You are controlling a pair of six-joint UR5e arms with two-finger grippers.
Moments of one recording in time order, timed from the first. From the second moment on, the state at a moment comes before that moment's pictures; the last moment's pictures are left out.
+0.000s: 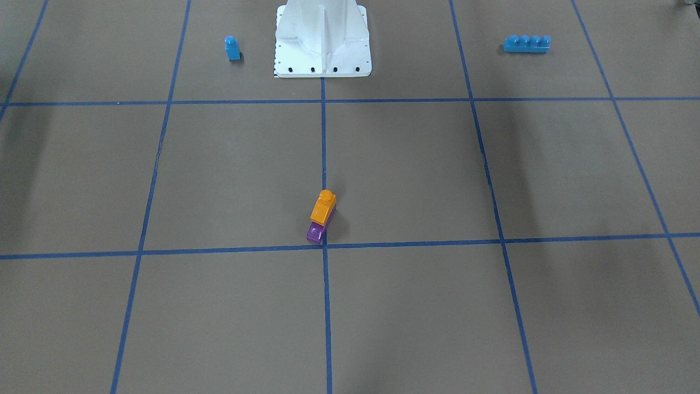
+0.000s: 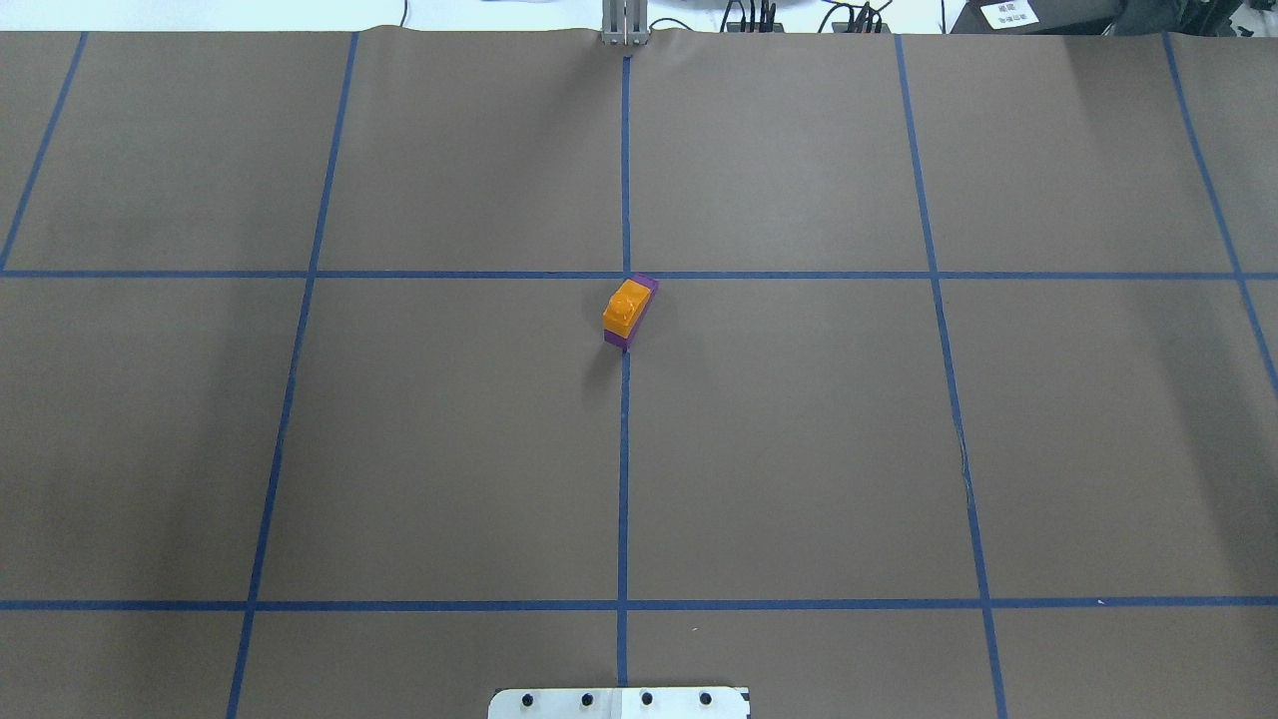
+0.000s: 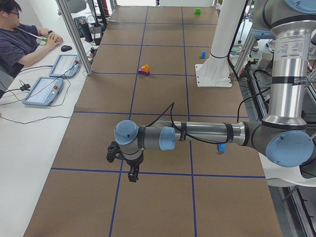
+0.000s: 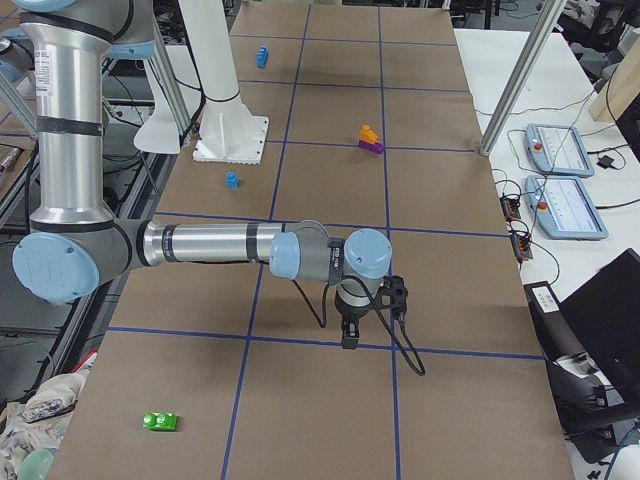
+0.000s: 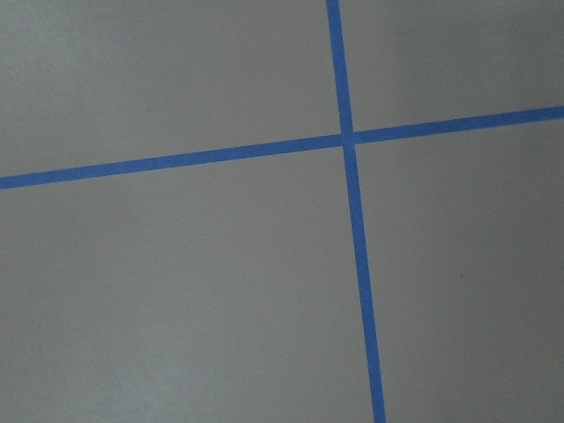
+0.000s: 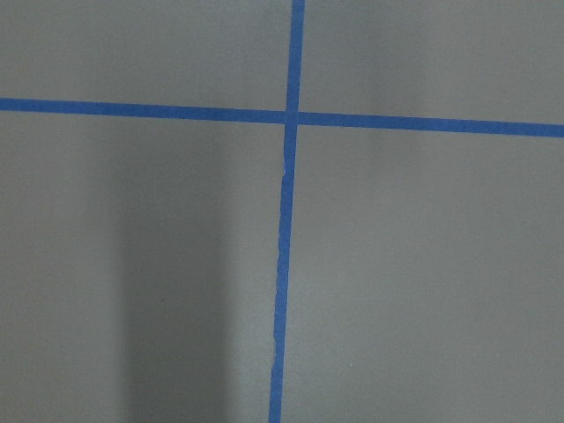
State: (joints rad) left arm -1.56 -1.56 -1.59 -1.54 -2.32 0.13; right arm 1.56 -1.63 1.68 -1.69 2.33 -0.07
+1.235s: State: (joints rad) left arm -1.56 -1.56 -1.59 -1.54 -2.32 0.12; right arm 1.57 -1.63 1.68 -1.69 2.30 -0.06
